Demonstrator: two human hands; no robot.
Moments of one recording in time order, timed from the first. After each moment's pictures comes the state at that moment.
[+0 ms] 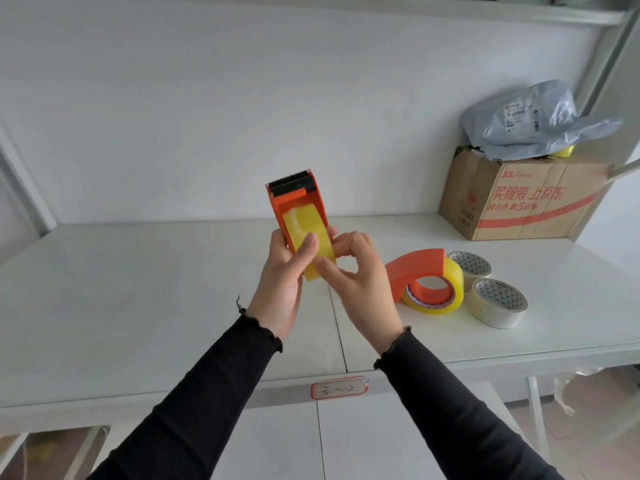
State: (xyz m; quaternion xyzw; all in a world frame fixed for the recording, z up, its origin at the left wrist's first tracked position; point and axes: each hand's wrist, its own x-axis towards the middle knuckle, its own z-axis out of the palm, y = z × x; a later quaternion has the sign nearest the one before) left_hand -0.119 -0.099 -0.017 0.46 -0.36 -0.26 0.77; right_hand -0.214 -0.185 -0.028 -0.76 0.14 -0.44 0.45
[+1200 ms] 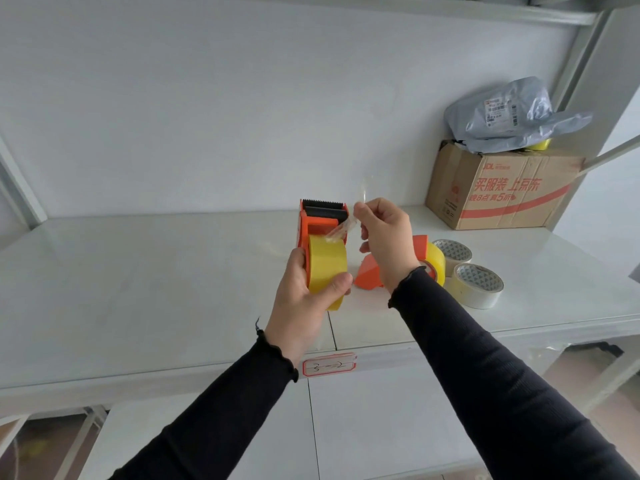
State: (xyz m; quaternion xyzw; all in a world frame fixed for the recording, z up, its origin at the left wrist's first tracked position) left_hand -0.171 -0.082 -0.041 0.56 -0.38 -0.23 0.70; right_hand -0.225 -0.233 0.006 -0.68 0.28 -0.44 0.51
